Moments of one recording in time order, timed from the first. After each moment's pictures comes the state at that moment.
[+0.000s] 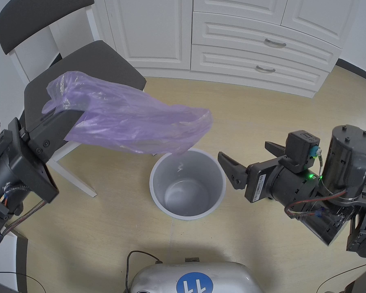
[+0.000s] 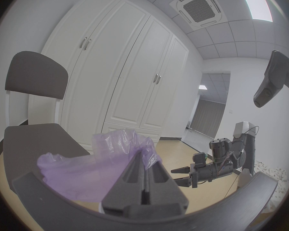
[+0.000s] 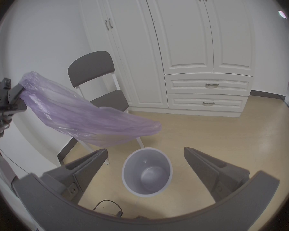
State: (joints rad) left arm -0.71 1.17 -0.45 -1.07 -0.05 -0.02; right arm 0.93 1.56 -0.70 -0.78 -0.55 0.11
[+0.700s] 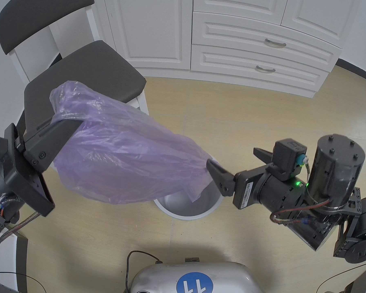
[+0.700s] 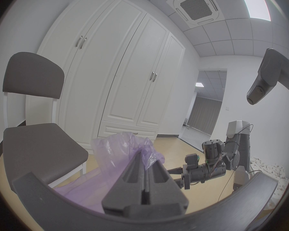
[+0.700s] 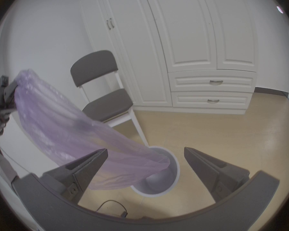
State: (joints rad) left arm -0.74 1.13 -0.45 -1.00 -0.06 0.00; right arm 0.93 1.62 -0.68 -0.86 -0.52 0.13
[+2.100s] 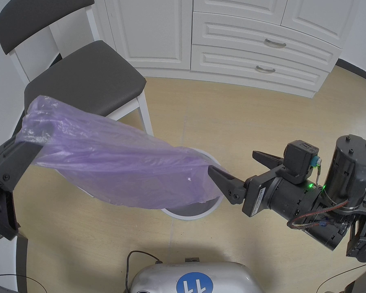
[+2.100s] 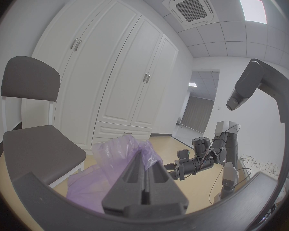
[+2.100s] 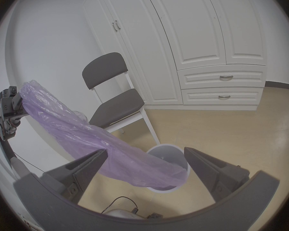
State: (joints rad) left arm -0.74 0.95 -0.44 -0.82 -0.13 0.01; right arm 0.93 1.55 -0.64 -0.85 -0.39 0.16
